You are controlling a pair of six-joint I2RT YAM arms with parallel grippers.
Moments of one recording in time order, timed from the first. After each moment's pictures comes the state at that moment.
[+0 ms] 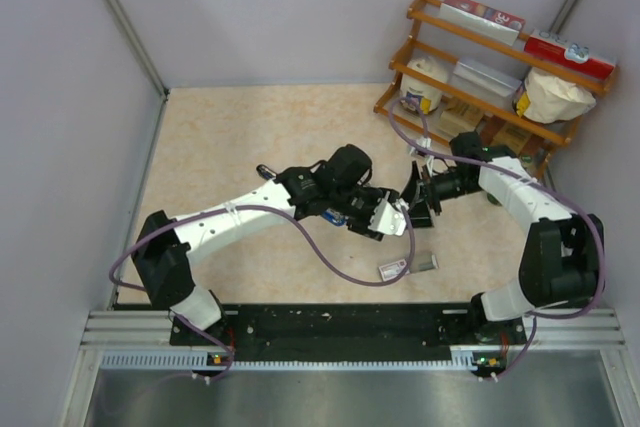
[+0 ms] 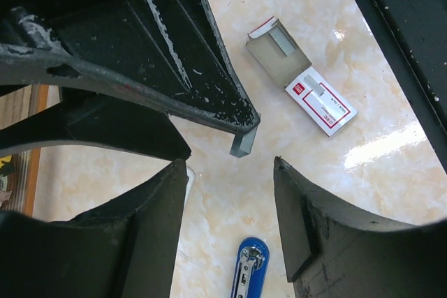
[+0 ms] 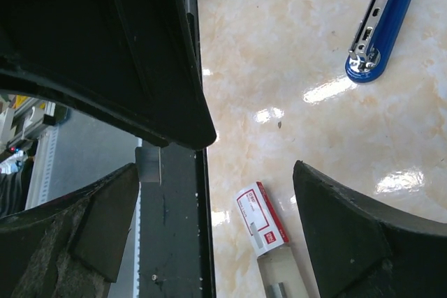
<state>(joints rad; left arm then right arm) -0.98 1.58 1.35 -0.52 0.54 0.94 0.15 1.46 1.05 -1.03 -1.27 -0.80</state>
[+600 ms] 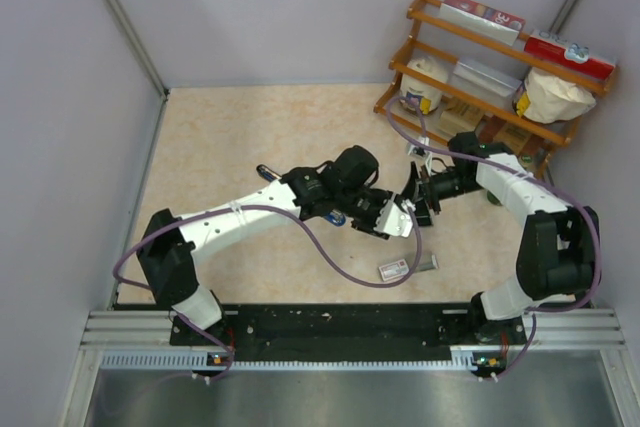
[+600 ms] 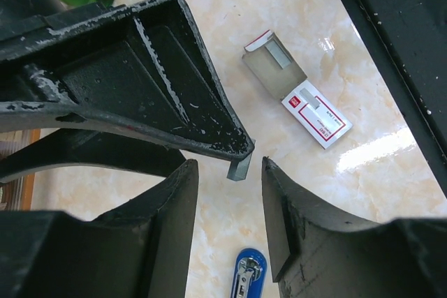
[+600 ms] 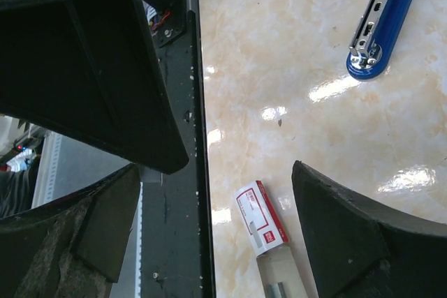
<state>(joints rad) -1.01 1.61 1.39 -0.52 0.54 0.92 0.15 1.51 1.07 -1.06 -1.27 -0.83</state>
